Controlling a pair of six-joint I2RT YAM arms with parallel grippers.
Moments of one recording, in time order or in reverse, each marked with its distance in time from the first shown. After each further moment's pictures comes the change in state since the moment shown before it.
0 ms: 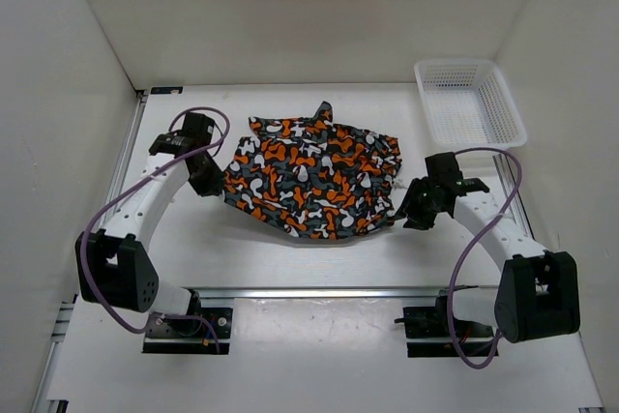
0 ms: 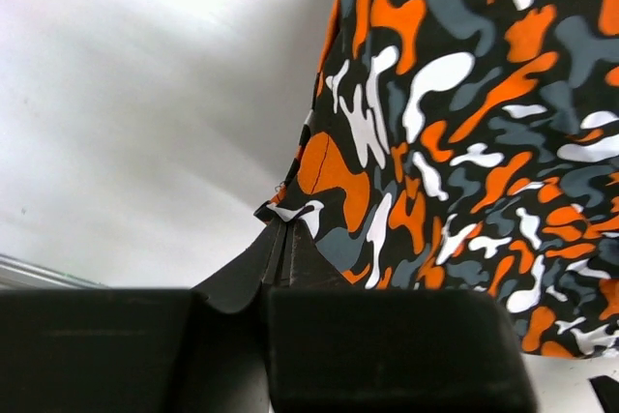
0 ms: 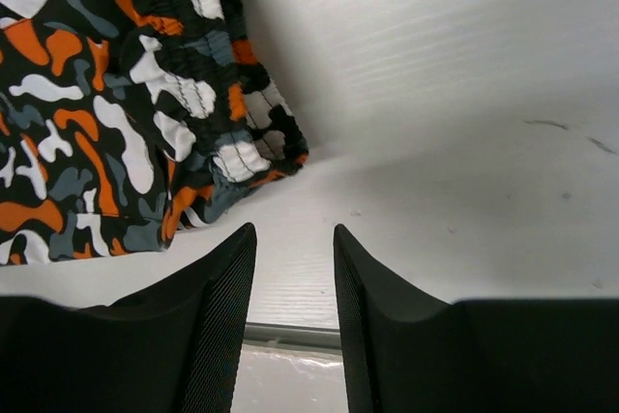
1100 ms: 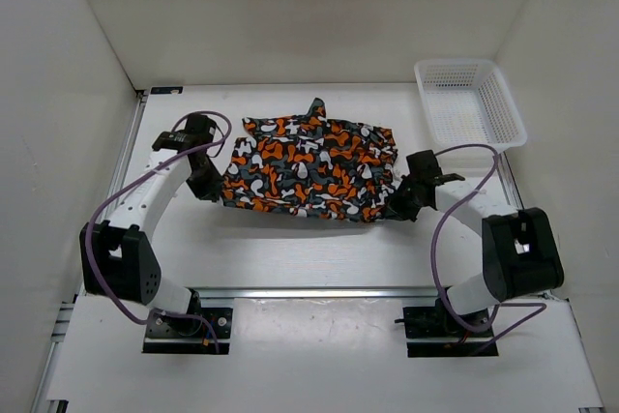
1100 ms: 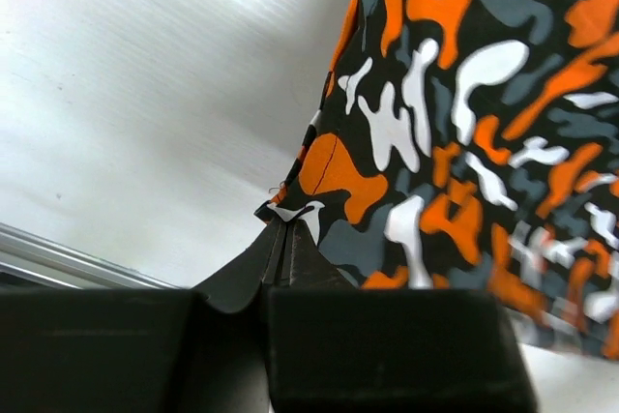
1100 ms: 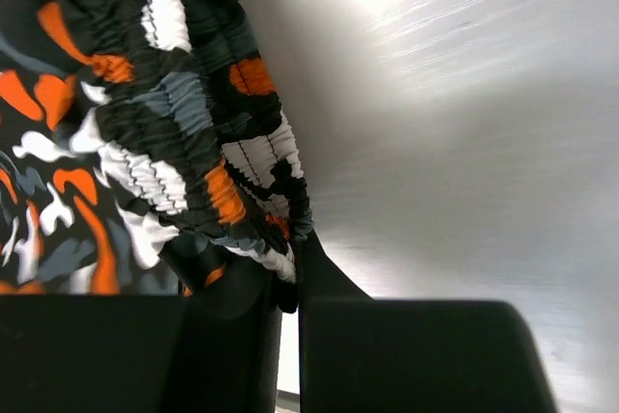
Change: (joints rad) left arm 0.007 0.055 0.035 -0.055 -0.023 0.034; right arm 0.071 0.246 -0.018 0.279 0.007 0.161
